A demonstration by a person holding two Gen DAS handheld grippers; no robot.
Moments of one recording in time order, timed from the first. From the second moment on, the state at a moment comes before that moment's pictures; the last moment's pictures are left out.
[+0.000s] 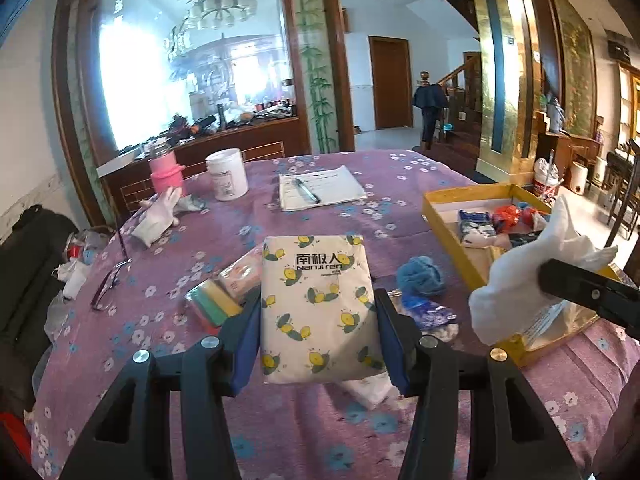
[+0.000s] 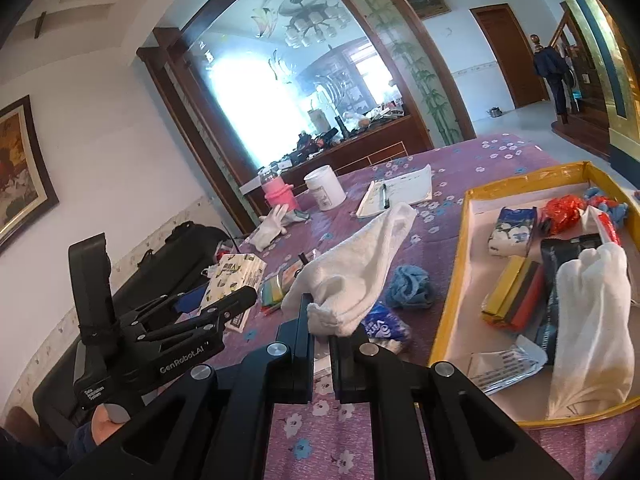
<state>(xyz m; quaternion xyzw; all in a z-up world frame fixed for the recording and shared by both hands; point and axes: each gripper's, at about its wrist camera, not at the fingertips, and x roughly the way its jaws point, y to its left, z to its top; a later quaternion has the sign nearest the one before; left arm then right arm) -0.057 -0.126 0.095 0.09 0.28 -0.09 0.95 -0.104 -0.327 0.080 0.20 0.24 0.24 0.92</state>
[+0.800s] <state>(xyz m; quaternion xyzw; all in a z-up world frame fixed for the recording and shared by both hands) -0.043 -0.234 0.105 0.13 0.28 -0.18 0.93 -0.099 -0.425 0.087 0.26 0.21 0.15 0.93</state>
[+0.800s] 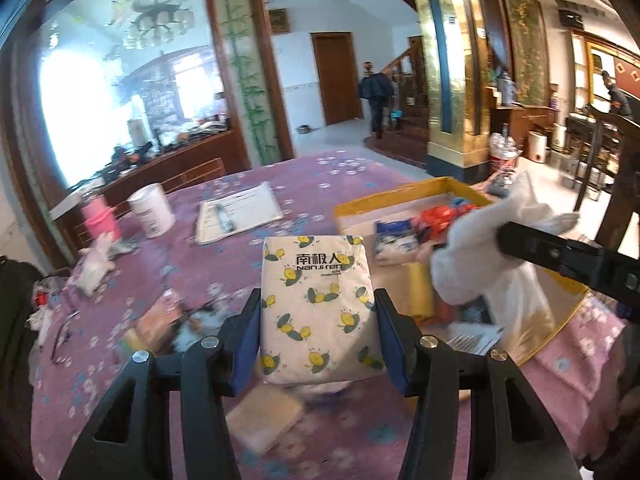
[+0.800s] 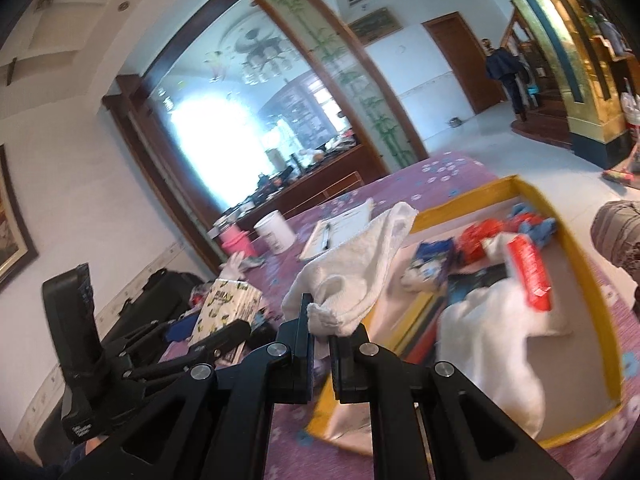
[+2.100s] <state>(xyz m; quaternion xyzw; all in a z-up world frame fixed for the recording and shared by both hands) -0.027 -0.277 0.074 0.06 0.36 -0.29 0.89 -0.072 -0.487 0.076 0.26 0.16 0.03 0.95</state>
